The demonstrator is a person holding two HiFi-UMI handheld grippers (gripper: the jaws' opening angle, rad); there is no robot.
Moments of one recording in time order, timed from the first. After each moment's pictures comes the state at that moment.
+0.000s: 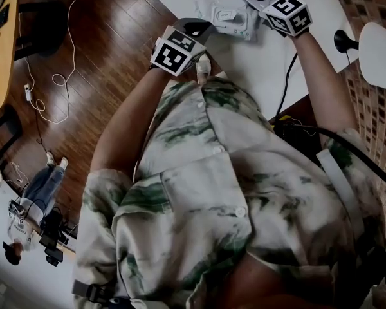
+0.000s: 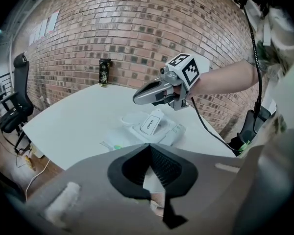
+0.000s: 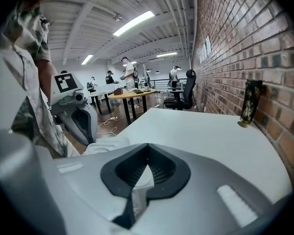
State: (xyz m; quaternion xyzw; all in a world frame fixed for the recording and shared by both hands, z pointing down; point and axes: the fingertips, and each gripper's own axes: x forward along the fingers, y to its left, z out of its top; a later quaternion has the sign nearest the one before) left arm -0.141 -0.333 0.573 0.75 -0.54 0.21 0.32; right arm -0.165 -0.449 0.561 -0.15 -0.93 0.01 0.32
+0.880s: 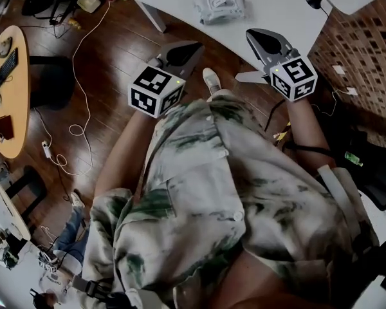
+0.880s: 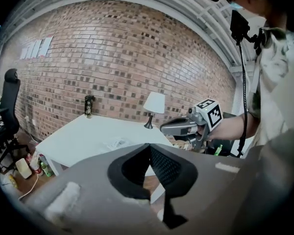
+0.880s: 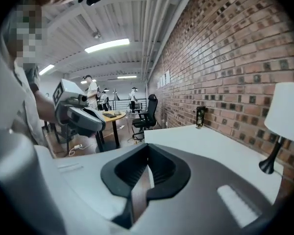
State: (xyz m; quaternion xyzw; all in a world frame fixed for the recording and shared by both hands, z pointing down) left arm -0.118 -0.187 0.406 0.84 -0.49 0.09 0.22; right arm -0.031 -0.265 0.420 0.15 -0.96 0.04 0.22
